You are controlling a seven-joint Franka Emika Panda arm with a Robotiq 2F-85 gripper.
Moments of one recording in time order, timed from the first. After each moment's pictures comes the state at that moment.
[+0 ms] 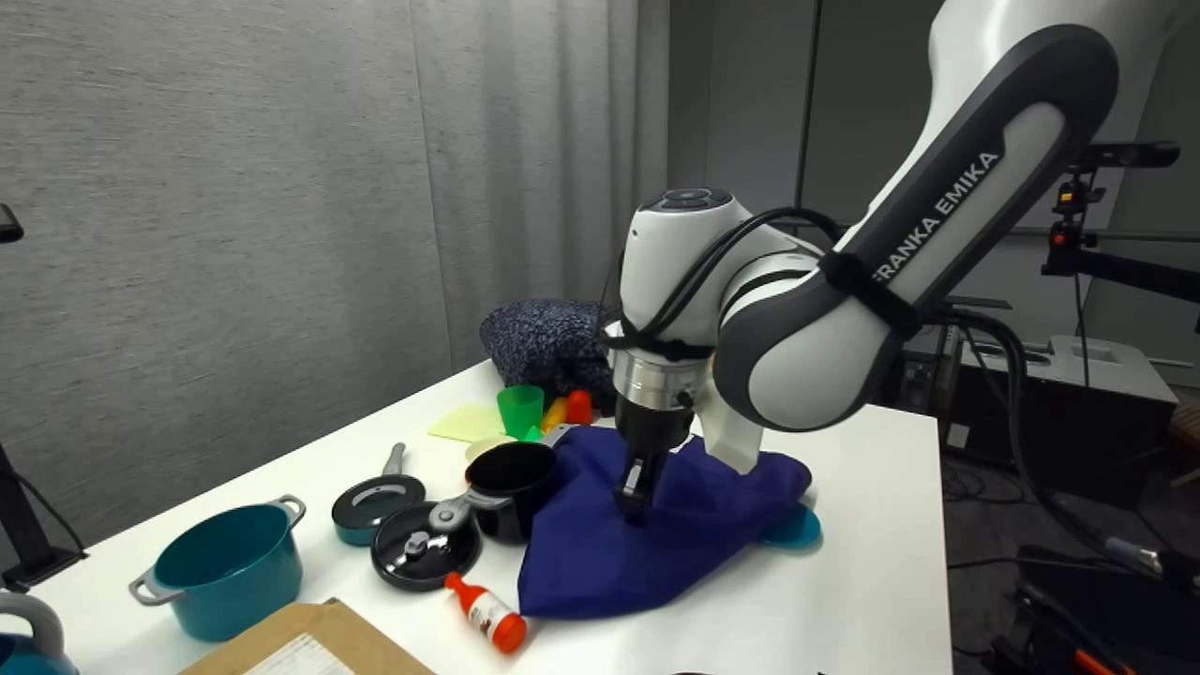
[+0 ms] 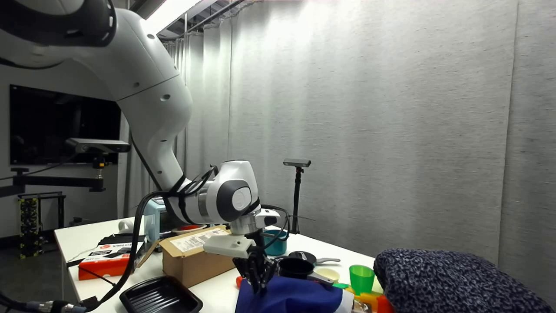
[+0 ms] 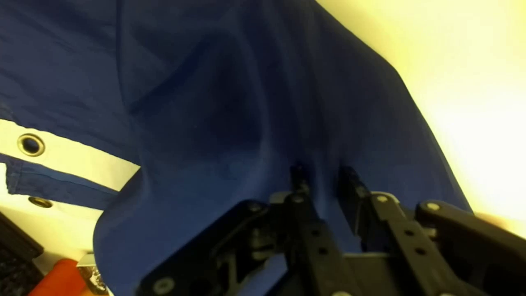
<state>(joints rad) 0.09 0.30 0.00 -2.22 -0.33 2.68 0.18</state>
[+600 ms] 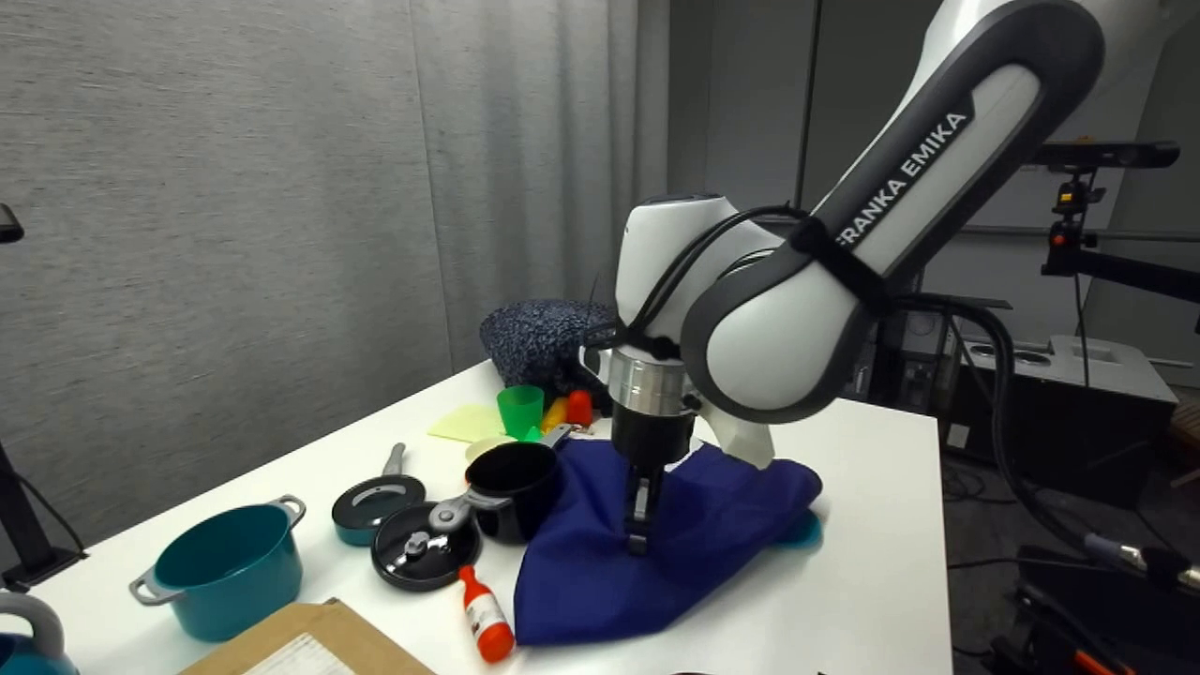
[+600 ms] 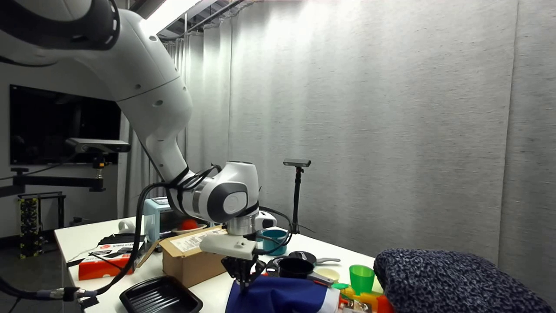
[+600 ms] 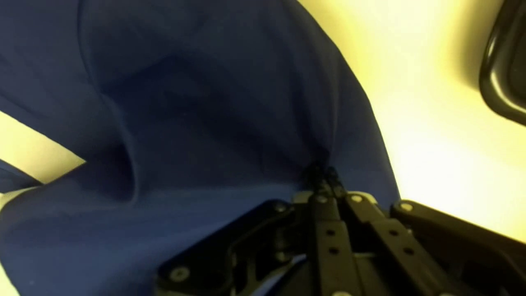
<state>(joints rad) -0.02 0.30 0.15 -2.22 -0.07 2.62 -0.23</state>
